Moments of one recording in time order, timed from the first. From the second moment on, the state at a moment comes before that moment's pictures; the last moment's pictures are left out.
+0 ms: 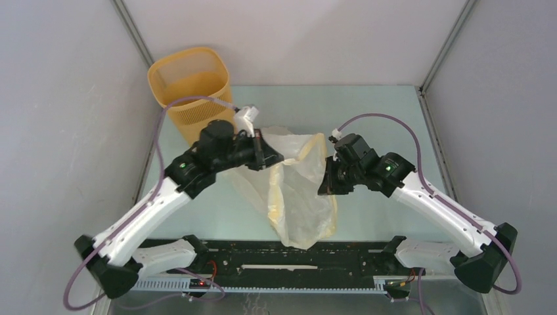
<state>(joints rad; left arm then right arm) -0.70 1.01 1.15 -0.51 0.23 -0.60 0.77 1.14 1.15 -0.91 -0.14 0.71</state>
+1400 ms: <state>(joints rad) -0.66 1.34 1.32 -0.24 0.38 -1.13 1.17 1.19 1.18 -0.65 0.62 0.69</state>
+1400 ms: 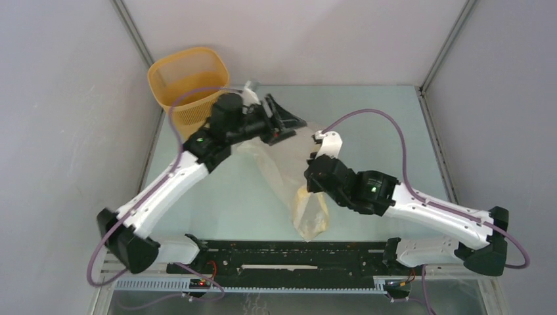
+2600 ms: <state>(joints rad) -0.28 1.94 2.34 -0.98 -0.40 -0.34 0.88 0.66 1.44 -1.22 0.25 0.73</state>
